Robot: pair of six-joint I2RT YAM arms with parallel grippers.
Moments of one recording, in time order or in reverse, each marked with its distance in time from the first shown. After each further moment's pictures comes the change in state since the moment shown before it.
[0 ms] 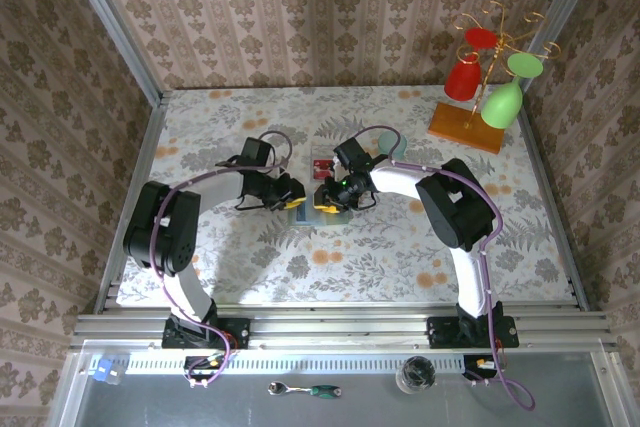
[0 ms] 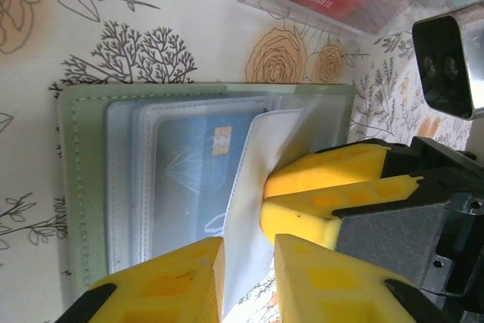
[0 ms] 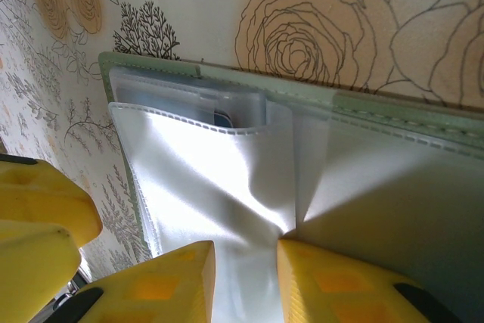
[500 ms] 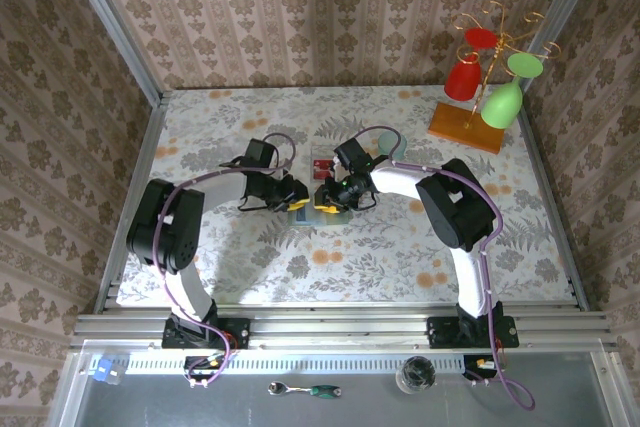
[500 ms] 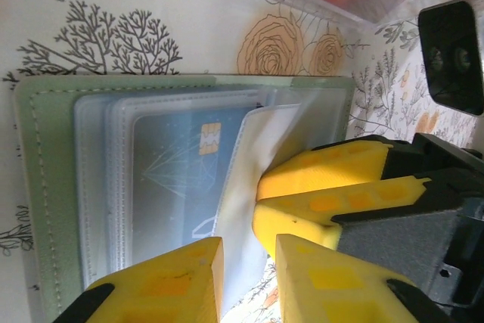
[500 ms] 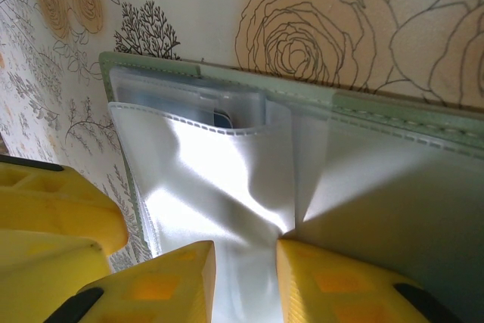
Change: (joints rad) left arm -0.016 0.025 0.000 0.016 0.018 -0.016; right arm 0.000 -0.003 -0.010 0.014 -0.001 0.002
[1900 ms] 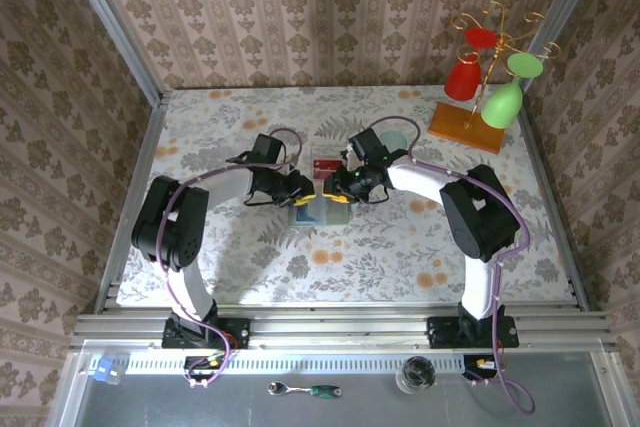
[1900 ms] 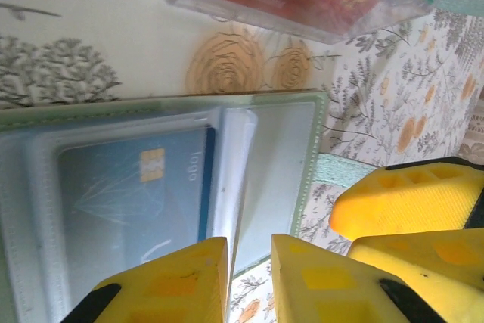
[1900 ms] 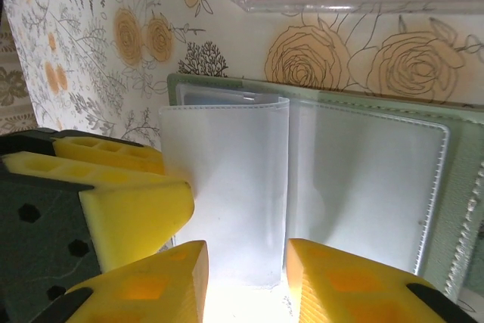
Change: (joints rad) left arm -0.046 0.026 0.071 -0.008 -0.015 -0.026; right arm -0.057 -0.158 -0.062 -0.013 0.021 0.004
